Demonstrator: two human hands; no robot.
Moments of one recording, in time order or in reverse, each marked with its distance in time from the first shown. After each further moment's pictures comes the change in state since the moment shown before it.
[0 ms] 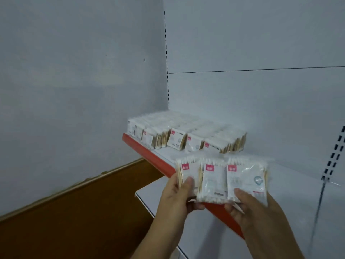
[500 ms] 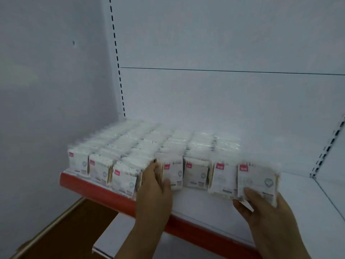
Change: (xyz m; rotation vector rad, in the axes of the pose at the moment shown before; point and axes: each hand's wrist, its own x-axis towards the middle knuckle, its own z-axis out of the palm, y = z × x) left_hand 0.234 0.015 -0.093 0.741 -0.047 0.324; right_hand 0.117 0.053 0.094 -0.084 0.502 -0.368
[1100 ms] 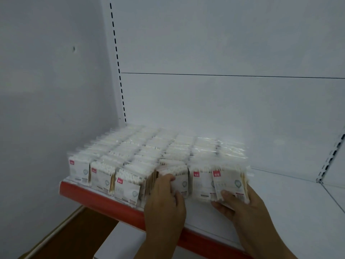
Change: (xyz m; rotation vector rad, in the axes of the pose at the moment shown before) left_hand 0.002 -0.015 0.020 0.150 0.113 0.377; right_hand 0.016 0.030 0.024 -0.083 -0.170 0.063
